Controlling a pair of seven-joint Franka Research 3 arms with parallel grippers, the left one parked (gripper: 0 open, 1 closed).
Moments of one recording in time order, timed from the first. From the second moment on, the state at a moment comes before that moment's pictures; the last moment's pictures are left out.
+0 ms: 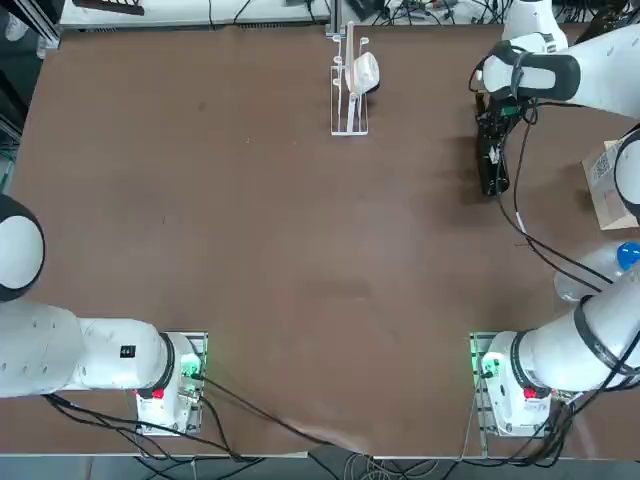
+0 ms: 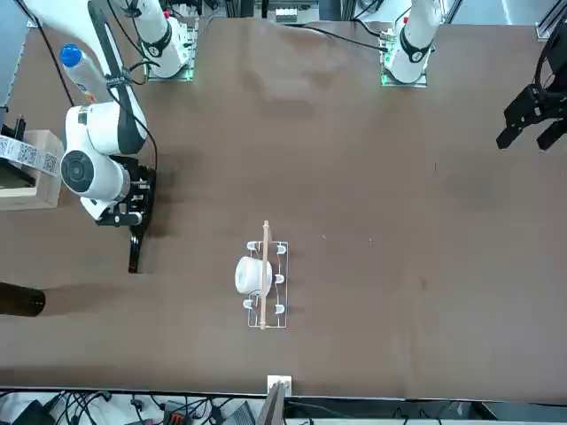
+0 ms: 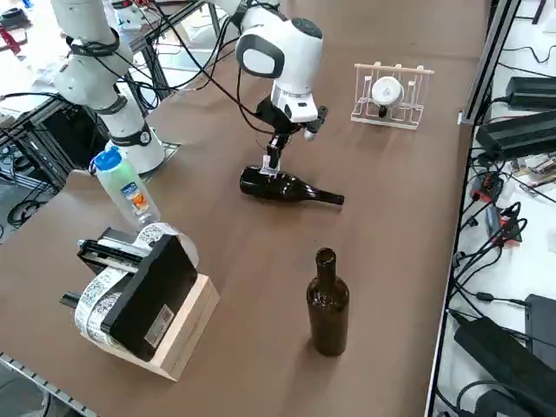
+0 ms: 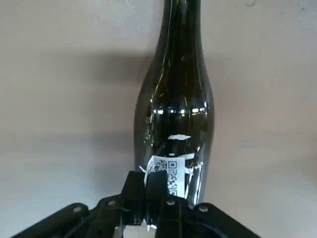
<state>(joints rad) 0.11 0.29 -0.02 -2.04 -0.12 2.06 0.12</state>
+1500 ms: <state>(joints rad) 0.12 0.30 -0.02 -2.02 -0.12 2.05 0.13</state>
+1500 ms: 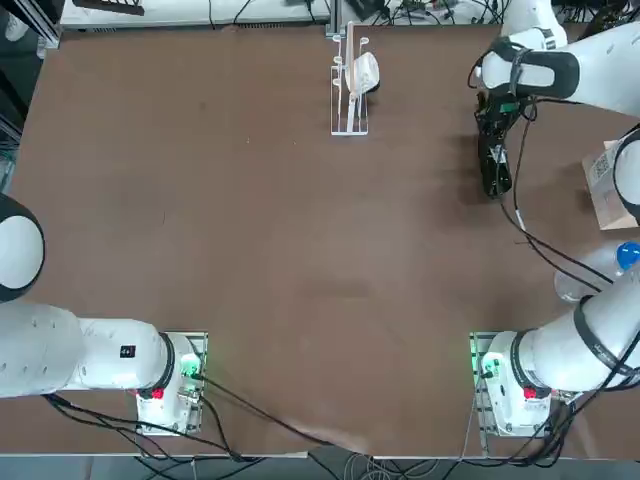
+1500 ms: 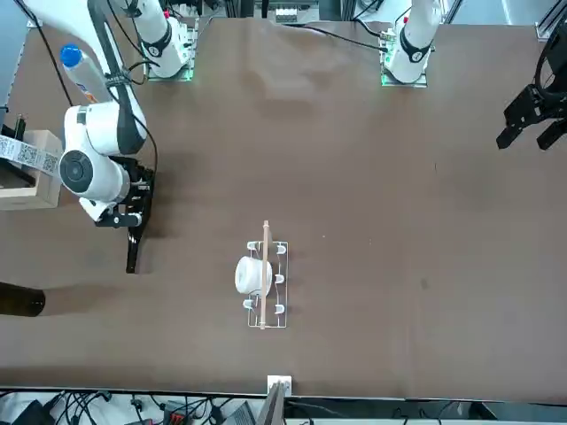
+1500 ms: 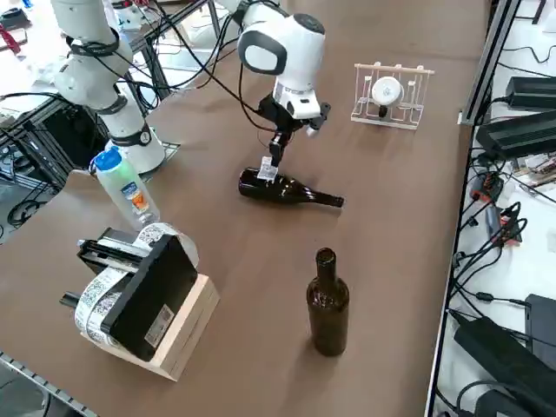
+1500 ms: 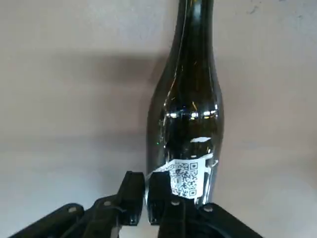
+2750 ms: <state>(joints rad) 0.13 0.35 -0.02 -2.02 -0.12 2.07 0.16</state>
